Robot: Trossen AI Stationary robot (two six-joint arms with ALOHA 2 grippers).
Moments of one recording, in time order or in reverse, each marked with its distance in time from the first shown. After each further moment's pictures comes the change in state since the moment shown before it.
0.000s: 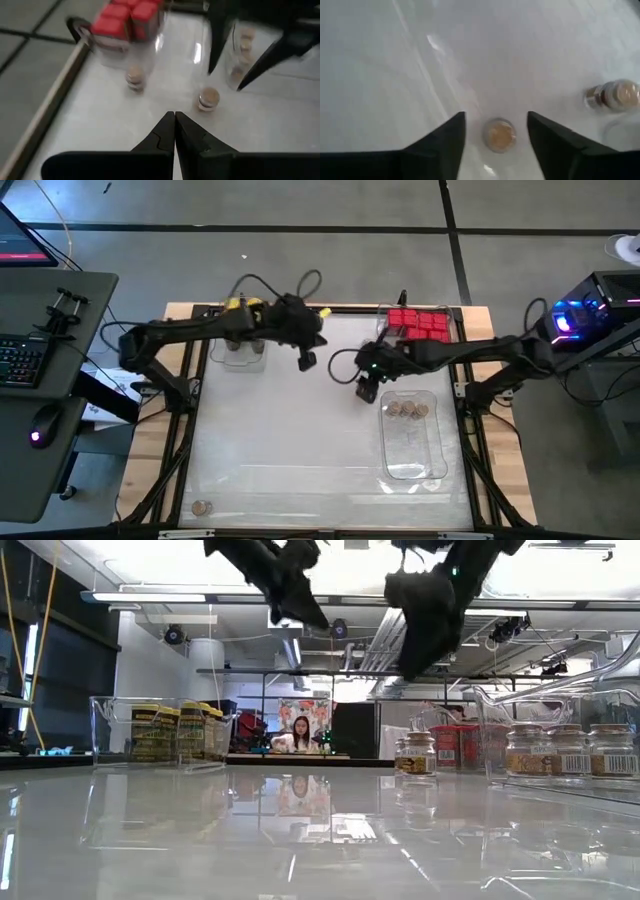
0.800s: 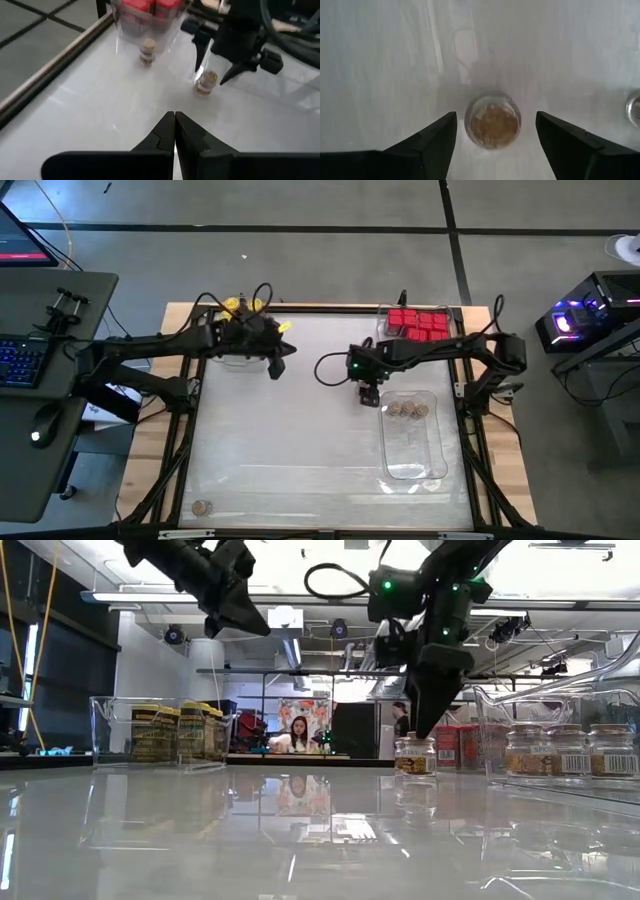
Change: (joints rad) left arm 0.008 -0.395 -0.459 0.166 -0.057 -0.237; right arm -0.086 0.230 0.000 -0.049 -0.154 -0.389
